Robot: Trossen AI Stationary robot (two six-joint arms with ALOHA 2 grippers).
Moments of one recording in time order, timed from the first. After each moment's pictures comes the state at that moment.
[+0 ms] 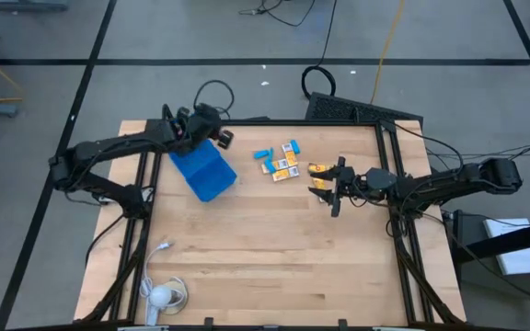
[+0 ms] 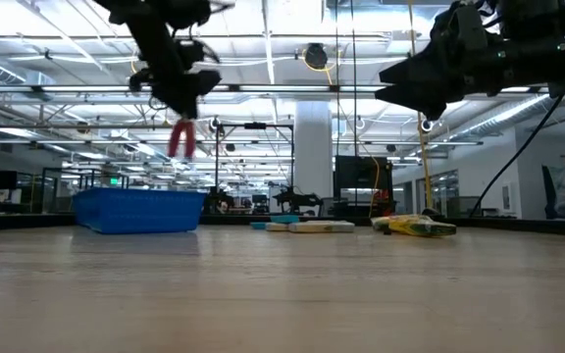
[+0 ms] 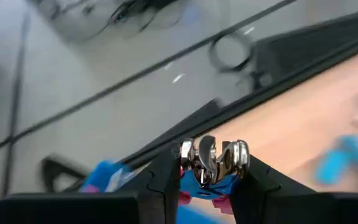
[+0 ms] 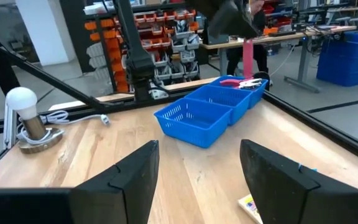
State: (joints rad) left arm 0.48 1.33 1.09 -0.58 -0.63 -0.32; right arm -0.03 0.99 0.26 0.68 0.15 0.14
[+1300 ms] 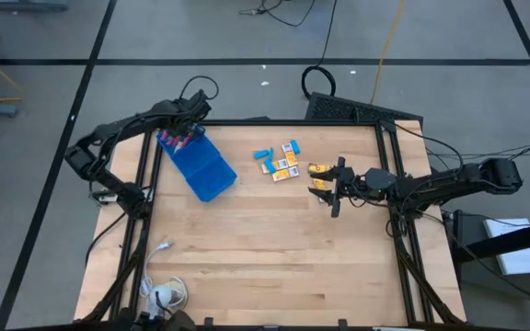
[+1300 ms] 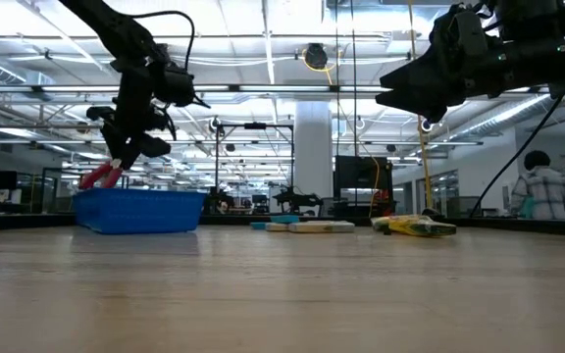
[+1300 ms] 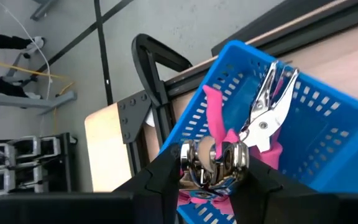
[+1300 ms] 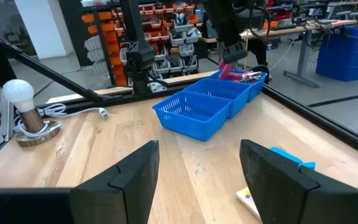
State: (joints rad) left arm 0.84 1.53 1.09 -0.91 -0.63 -0.30; right arm -0.03 0.99 0.26 0.66 0.16 0.14
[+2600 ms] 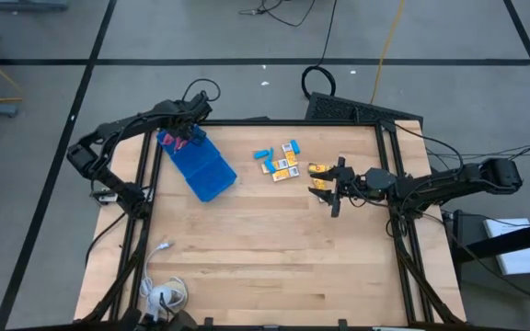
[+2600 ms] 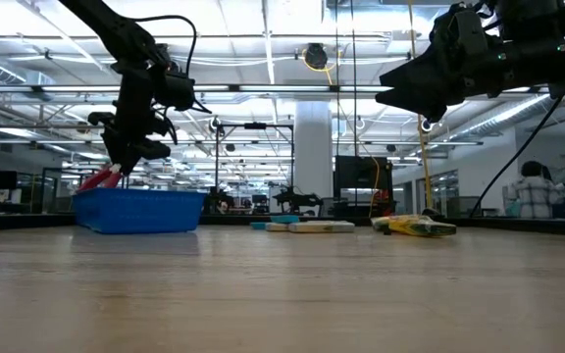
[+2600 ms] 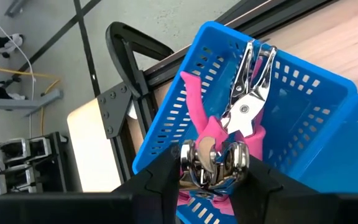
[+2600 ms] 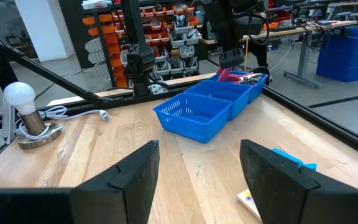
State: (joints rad) left arm 0.84 1.55 1.09 -0.93 -0.55 -0.27; right arm -0.03 0.99 0.26 0.66 0.15 0.14
